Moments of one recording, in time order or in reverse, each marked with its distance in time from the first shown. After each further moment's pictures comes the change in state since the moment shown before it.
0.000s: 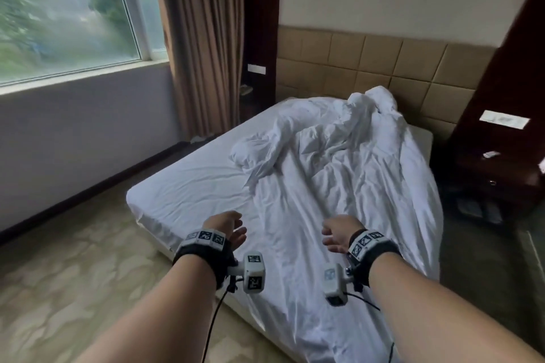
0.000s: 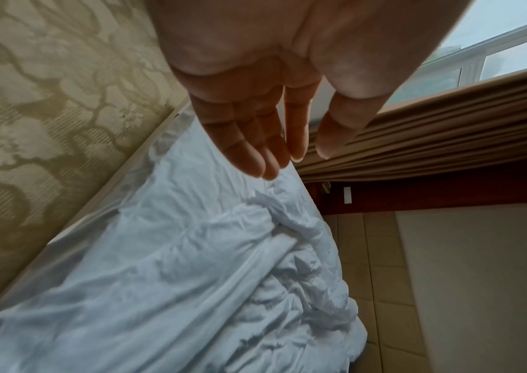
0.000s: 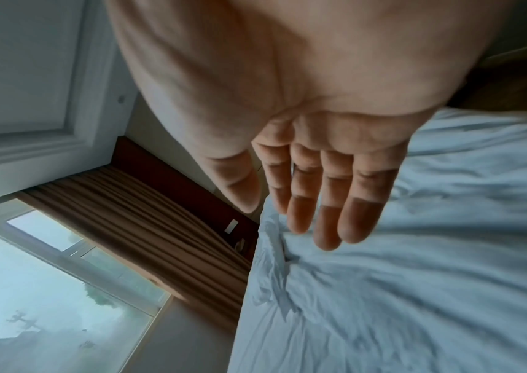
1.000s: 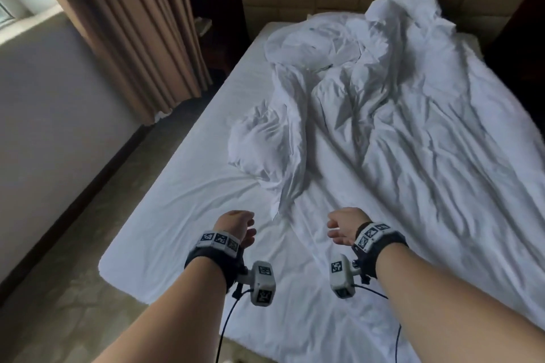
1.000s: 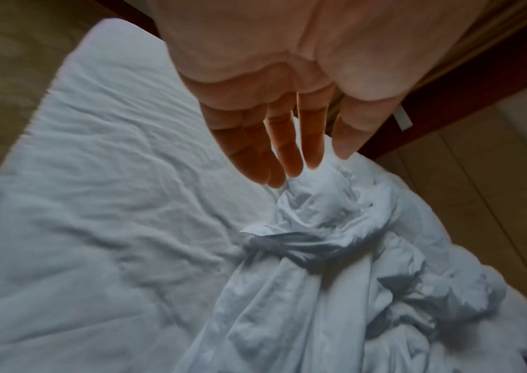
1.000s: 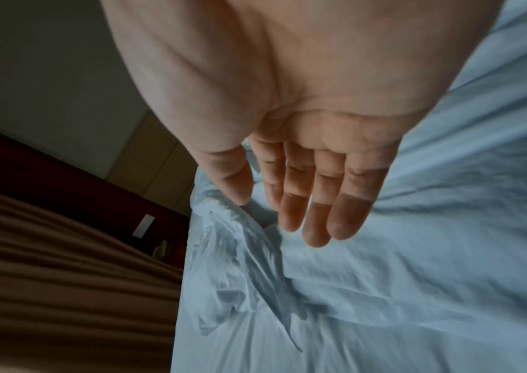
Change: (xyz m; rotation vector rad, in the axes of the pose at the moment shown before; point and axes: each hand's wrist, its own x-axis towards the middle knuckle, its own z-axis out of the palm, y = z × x) left_hand 0.512 0.214 0.049 0.543 -0.091 -0.144; right_hand 0.409 -0.167 0.221 0.217 0.112 0.322
